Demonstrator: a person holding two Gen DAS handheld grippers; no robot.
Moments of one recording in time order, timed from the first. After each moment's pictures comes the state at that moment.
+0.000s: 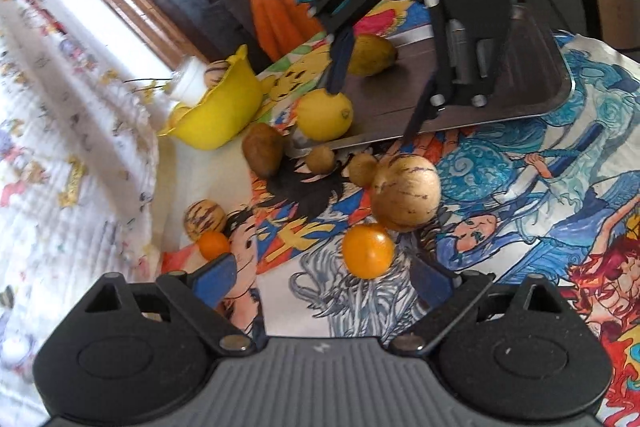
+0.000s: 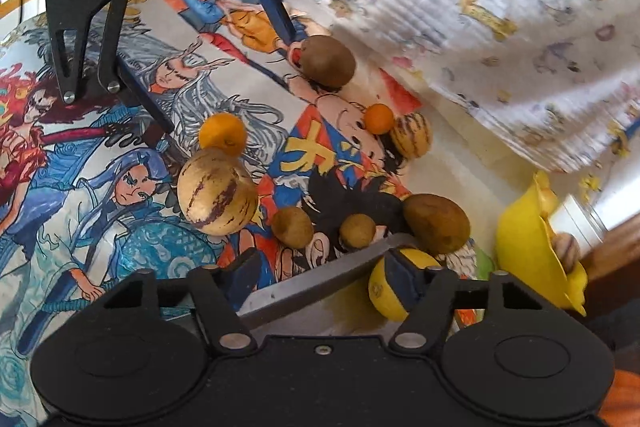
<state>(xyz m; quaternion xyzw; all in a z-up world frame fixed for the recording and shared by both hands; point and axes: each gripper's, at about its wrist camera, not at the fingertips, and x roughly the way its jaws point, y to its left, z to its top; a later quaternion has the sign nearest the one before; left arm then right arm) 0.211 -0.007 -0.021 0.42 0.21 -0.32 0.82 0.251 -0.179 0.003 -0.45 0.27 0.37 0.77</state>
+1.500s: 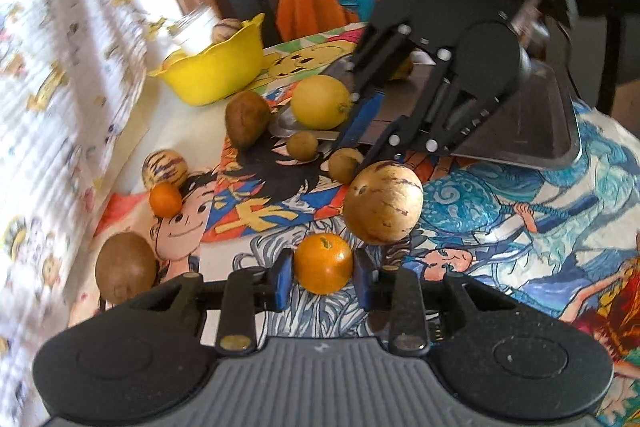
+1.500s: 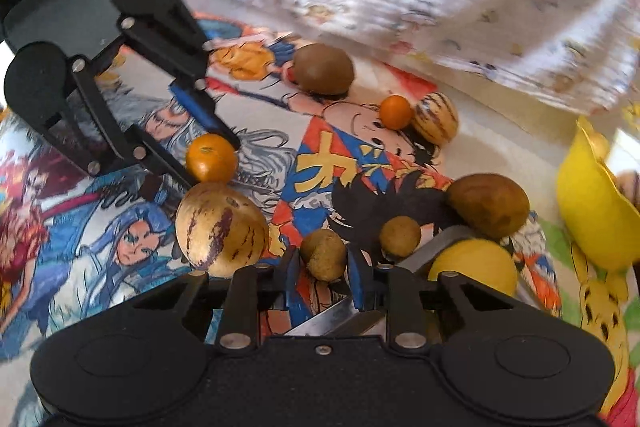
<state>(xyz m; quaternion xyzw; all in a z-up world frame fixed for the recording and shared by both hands) 0.223 0.000 -0.029 0.27 0.29 -0.33 0.86 0.277 -0.192 -0.014 -0.28 0.32 0.40 0.81</state>
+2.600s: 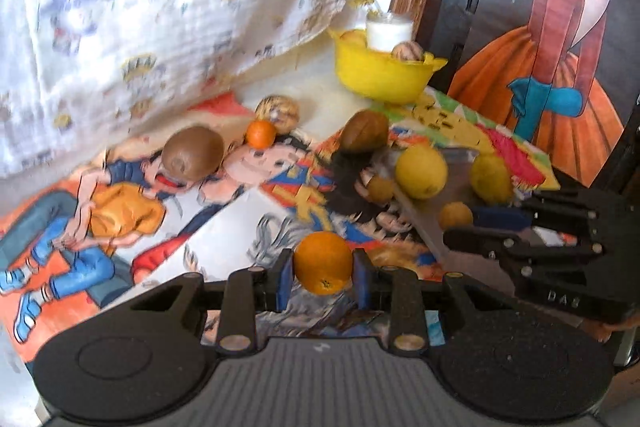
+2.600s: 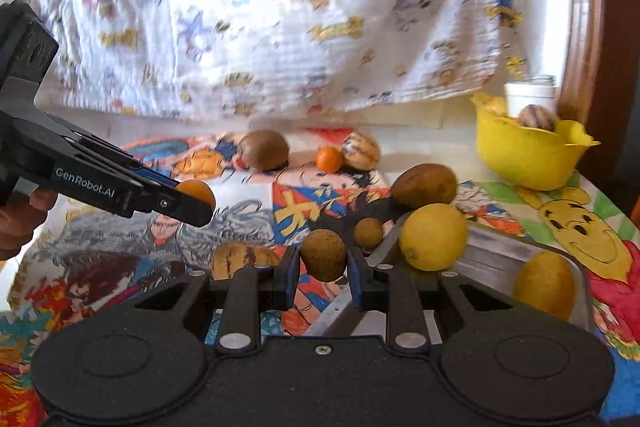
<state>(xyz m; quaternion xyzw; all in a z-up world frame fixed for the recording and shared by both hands) 0.209 0.004 0.014 -0.05 0.35 -0.11 0.93 0.215 -0.245 0.009 -0.08 0.26 0.31 0.91</state>
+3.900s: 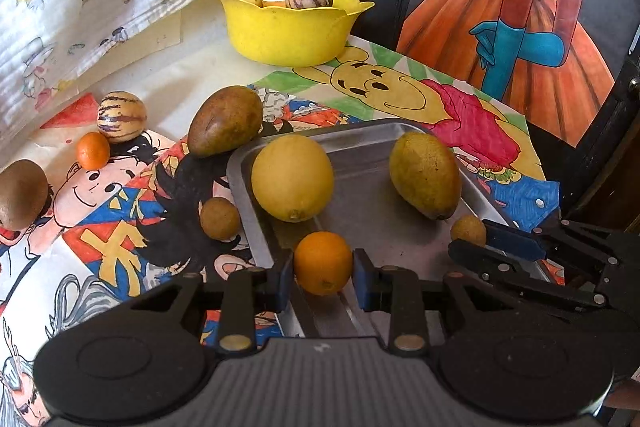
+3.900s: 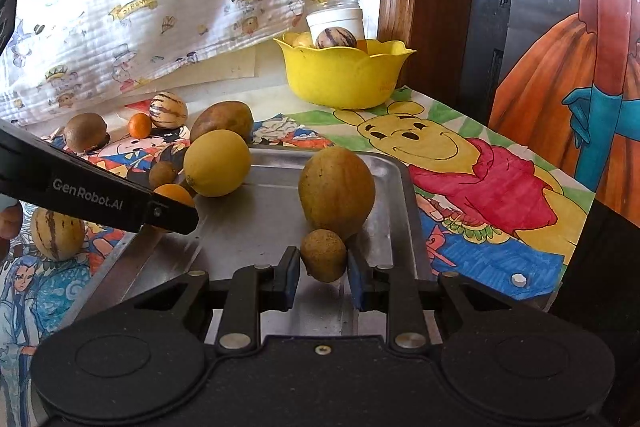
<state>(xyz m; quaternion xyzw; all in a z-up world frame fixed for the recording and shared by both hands) 0.295 -0.128 -0.014 -0.01 0.42 -0.16 0.90 0.228 -0.329 -0.024 -0.05 0.32 0.09 0.94</state>
